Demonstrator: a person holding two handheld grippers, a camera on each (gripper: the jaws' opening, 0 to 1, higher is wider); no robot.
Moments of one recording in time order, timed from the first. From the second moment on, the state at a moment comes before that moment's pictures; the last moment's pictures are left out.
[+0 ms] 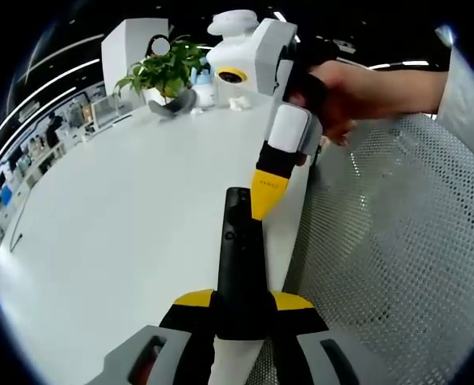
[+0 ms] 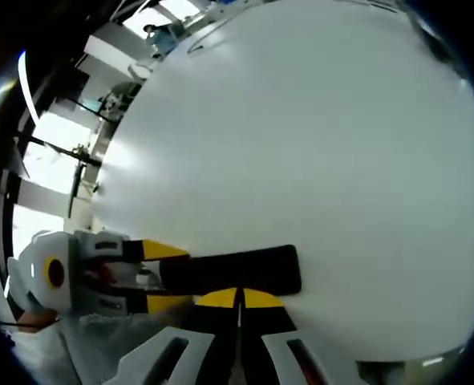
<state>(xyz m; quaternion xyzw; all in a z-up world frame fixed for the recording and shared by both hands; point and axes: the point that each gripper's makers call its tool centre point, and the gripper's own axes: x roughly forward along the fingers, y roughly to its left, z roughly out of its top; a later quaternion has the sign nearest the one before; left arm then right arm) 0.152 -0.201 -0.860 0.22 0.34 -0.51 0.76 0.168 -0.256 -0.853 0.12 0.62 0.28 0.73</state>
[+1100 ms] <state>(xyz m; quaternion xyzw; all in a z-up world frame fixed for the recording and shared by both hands) 0.151 -0.202 -0.859 0.22 0.33 -0.51 0.76 0.182 -0.250 -0.850 0.10 0.57 0.29 0.76</state>
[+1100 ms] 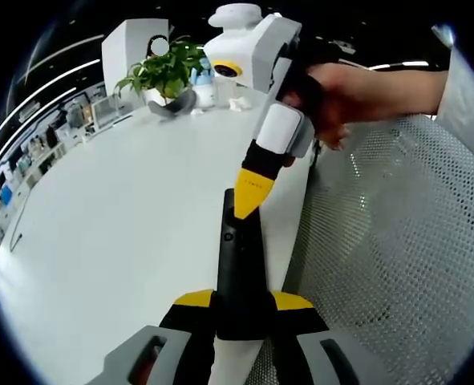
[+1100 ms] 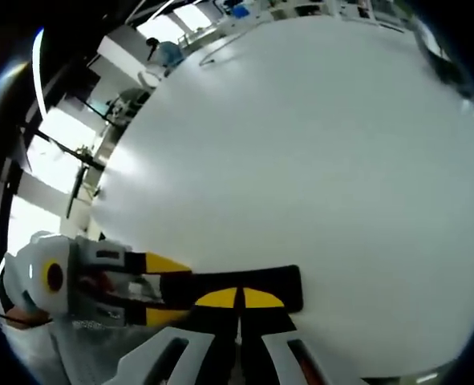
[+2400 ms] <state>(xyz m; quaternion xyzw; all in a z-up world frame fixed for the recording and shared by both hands) 0.145 -0.214 -0.860 0.25 0.33 -0.53 0.74 0.185 -0.246 -0.841 0.19 0.58 0.29 0.74</state>
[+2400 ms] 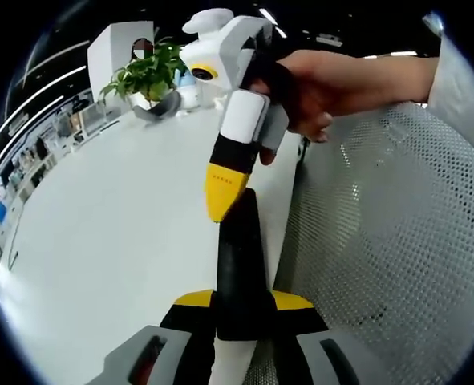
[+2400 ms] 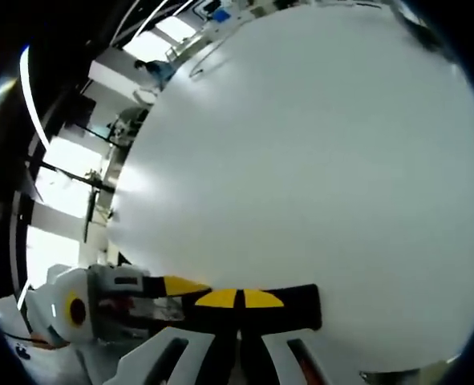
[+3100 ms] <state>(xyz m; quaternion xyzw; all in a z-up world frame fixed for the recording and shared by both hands) 0.146 -0.215 -0.859 0.23 0.32 -0.54 0.74 0.174 -0.238 -0.849 0.19 0.60 0.30 0.72</state>
